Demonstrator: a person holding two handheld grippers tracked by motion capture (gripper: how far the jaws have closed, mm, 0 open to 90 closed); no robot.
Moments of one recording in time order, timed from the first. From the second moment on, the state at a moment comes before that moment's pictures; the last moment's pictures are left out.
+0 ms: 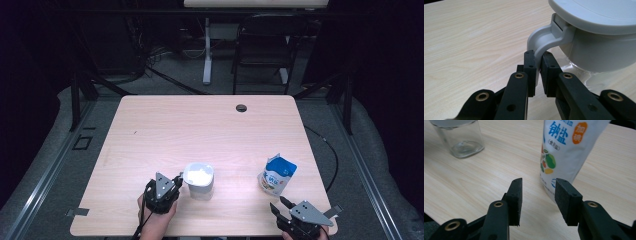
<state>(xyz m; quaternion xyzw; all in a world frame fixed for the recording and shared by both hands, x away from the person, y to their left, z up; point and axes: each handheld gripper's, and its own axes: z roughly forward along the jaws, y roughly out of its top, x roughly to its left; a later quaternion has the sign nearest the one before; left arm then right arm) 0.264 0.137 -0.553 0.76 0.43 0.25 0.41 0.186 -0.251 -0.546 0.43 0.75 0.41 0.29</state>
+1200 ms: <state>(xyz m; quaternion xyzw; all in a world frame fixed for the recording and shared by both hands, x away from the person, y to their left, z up) 0.270 0.172 -0.524 0.76 0.41 0.18 0.47 0.210 -0.185 -0.532 0.36 0.78 0.43 0.27</state>
